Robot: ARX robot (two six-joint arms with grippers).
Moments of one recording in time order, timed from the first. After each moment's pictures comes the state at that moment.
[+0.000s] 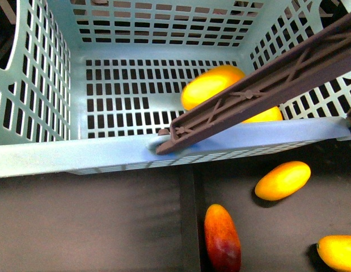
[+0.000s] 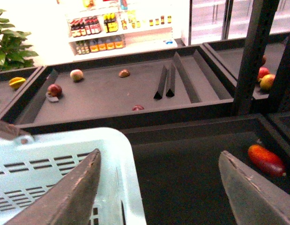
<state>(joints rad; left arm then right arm) -0.70 1.66 1.40 -0.32 0.13 -0.85 0.15 1.25 0.64 0.60 0.14 0.08</state>
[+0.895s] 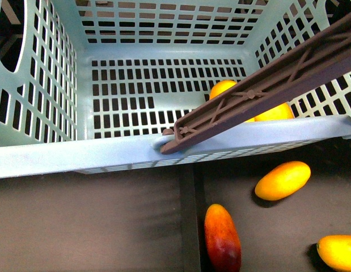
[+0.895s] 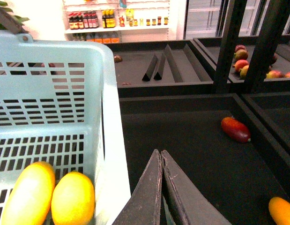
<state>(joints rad) -0.70 1.66 1.40 -0.32 0.13 -0.85 0.00 0.75 0.10 0.64 0.00 0.00</state>
